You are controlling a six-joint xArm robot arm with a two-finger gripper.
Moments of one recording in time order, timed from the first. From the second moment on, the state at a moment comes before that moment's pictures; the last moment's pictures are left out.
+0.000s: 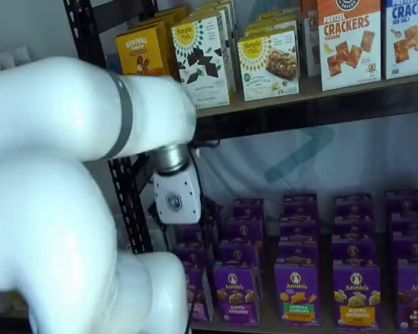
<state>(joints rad) 0.15 -0.86 -0.30 0.01 1.14 0.15</state>
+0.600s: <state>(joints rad) 0.17 -0.58 -0.18 -0.05 0.72 0.22</state>
